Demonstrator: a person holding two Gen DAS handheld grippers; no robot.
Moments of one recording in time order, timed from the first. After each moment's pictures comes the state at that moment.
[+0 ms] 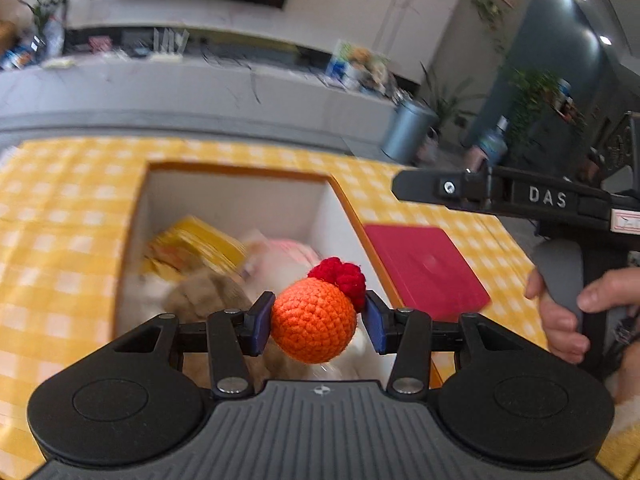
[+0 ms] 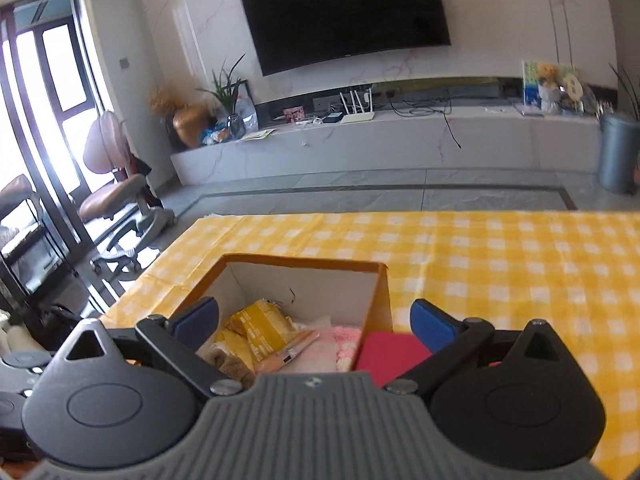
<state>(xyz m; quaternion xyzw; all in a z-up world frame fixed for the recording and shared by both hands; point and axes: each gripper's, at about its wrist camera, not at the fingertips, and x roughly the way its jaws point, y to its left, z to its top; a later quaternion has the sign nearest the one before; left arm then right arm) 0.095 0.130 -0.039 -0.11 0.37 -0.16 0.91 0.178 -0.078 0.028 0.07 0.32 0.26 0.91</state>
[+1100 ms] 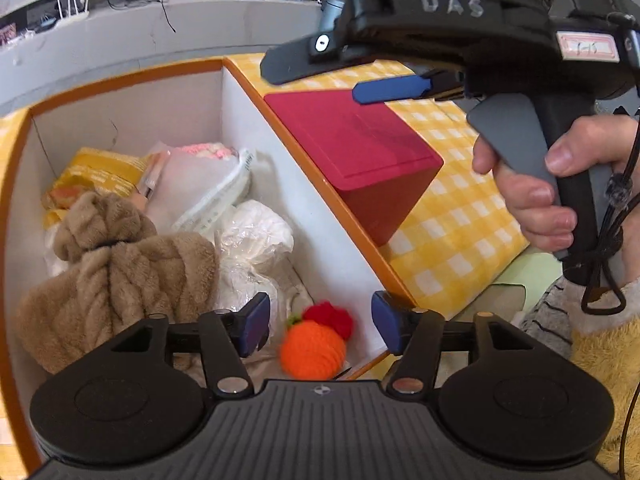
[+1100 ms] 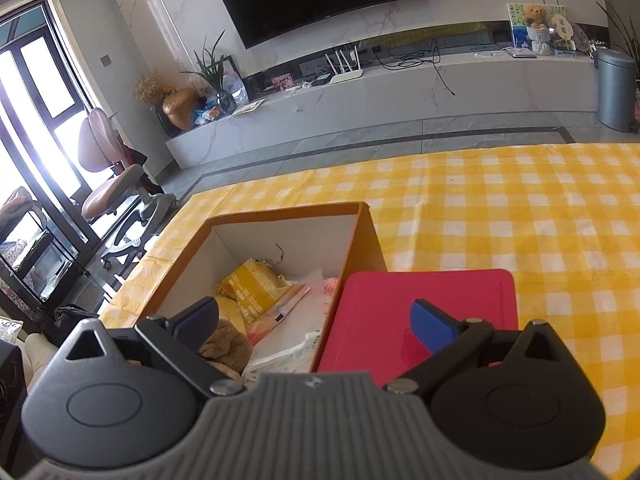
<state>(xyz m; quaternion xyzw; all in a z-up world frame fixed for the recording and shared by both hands) 0.096 0.069 -0.081 0.00 0.46 -0.25 0.85 0.189 -0.089 -0.001 0.10 0.38 0.27 0.88</state>
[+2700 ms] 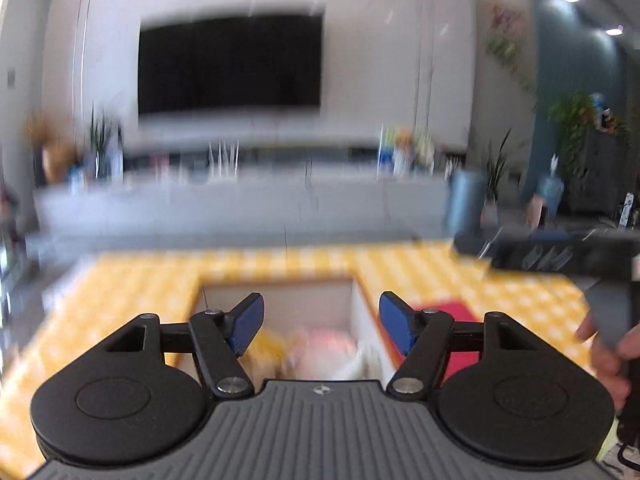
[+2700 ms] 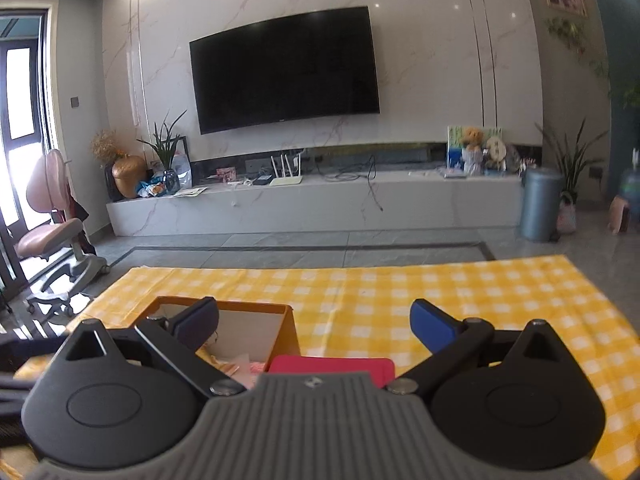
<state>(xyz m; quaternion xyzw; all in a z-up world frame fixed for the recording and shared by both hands) 0.037 0.057 0.012 0.01 0.18 -0.02 0.98 0.118 -0.117 0.061 0.03 0.22 0.15 0.96</state>
